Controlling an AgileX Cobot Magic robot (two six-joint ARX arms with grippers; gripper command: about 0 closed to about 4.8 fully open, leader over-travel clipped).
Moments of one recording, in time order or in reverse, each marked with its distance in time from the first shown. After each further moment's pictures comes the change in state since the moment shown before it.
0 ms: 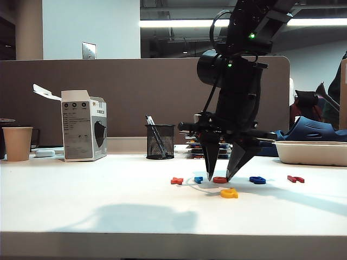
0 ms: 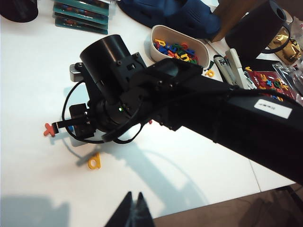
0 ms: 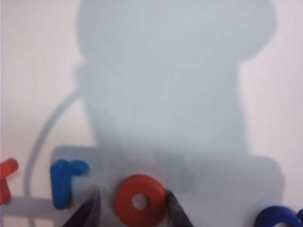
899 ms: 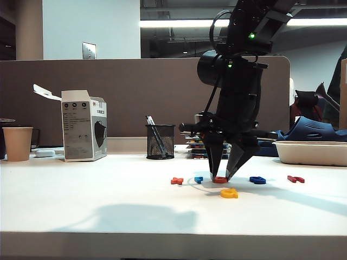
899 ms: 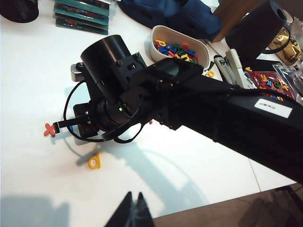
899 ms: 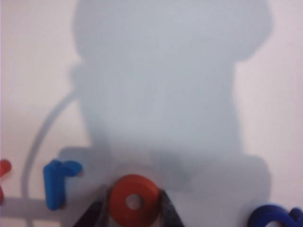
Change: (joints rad) left arm 0.000 0.000 0.000 0.000 0.000 0.000; right arm 0.000 0.002 0.003 -0.020 0.010 -0.003
